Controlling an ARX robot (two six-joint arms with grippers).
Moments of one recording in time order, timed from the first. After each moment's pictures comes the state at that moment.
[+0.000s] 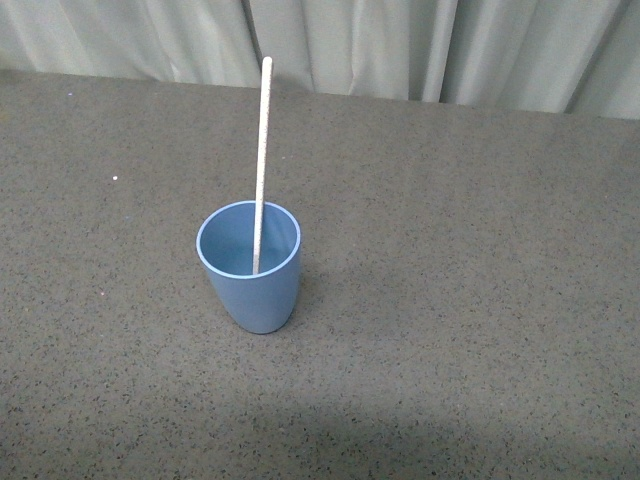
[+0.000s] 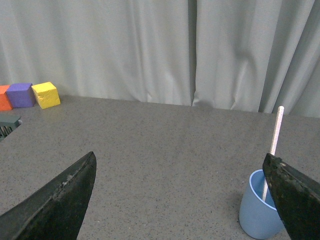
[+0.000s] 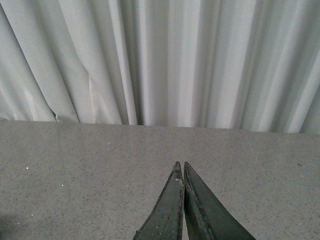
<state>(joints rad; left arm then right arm) 0.00 0.00 0.02 0.00 0.00 0.00 0.00 0.21 0.00 0.21 0.00 0.00</state>
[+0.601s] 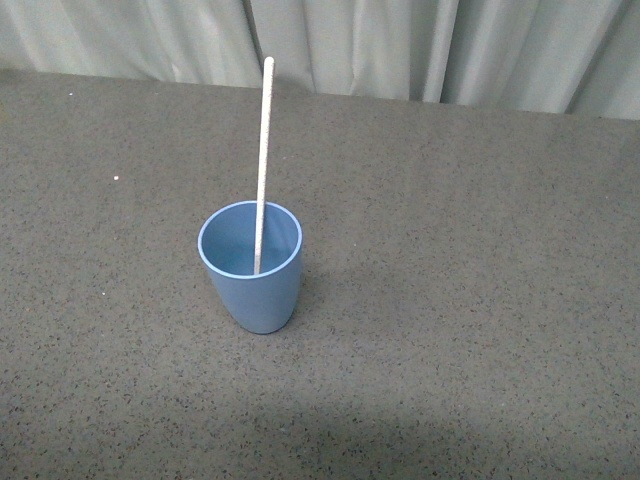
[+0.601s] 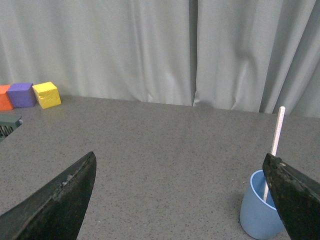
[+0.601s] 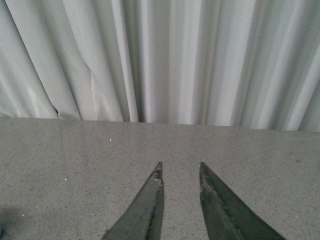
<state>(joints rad) 0.00 0.00 0.02 0.00 0.00 0.00 0.00 0.00 0.01 0.00 0.00 0.00</state>
